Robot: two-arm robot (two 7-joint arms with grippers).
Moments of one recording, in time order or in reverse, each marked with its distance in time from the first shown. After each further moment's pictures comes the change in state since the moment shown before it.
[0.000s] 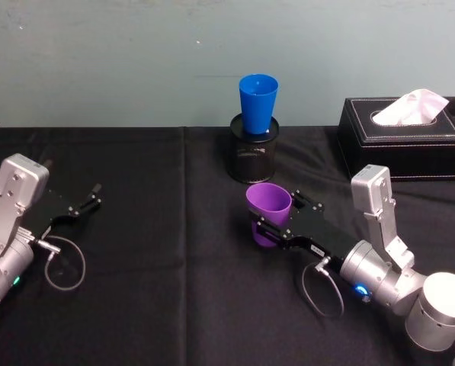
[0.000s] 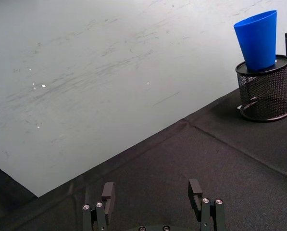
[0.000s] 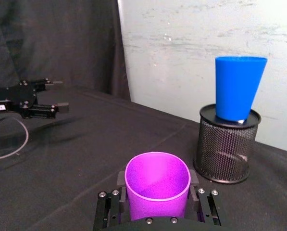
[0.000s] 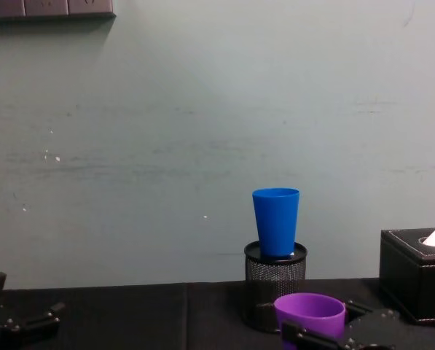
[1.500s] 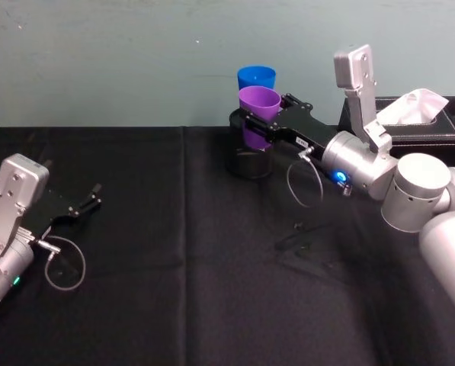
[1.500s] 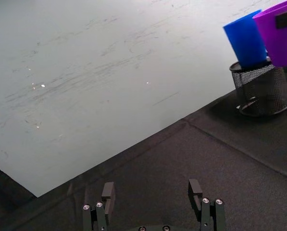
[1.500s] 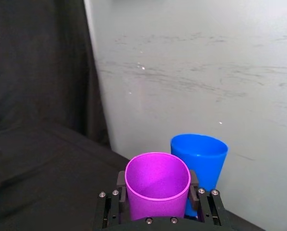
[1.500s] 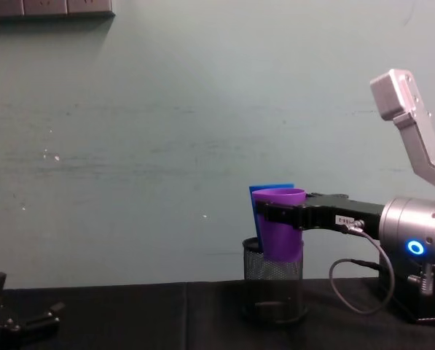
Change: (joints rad) left arm 0.000 0.000 0.000 0.000 0.000 0.000 0.000; right arm 0.408 -0.148 0.012 0.335 -0.004 0.107 0.022
